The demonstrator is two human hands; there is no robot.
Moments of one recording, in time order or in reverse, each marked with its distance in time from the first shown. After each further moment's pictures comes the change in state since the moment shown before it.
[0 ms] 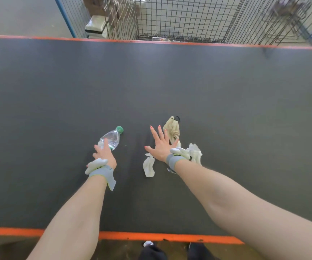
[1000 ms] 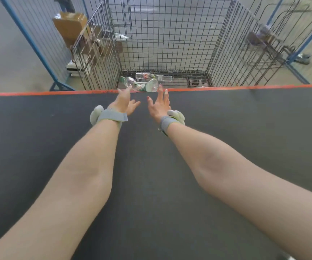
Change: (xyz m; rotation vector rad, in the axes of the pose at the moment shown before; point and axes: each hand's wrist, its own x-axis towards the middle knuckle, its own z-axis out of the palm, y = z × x) left_hand 0.186 0.390 -0.249 -1.614 -0.530 0.334; right_hand 0.298 -0.027 -0.294 0.444 0.437 0.068
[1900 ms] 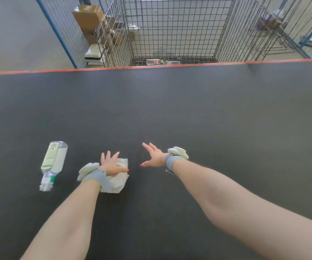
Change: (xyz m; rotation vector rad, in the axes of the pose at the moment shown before) left_hand -0.311 -0.203 -0.222 1.679 0.085 -0.338; right_hand -0.345 0.105 0.043 -0.415 -0.836 -0.097
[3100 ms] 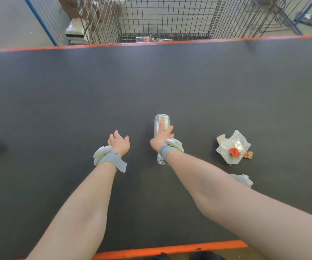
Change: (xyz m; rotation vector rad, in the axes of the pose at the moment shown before) left_hand 0.041 0.067 0.011 -0.411 0.233 -0.062; right_hand 0.046 0.019 0.009 0.256 0.459 0.499
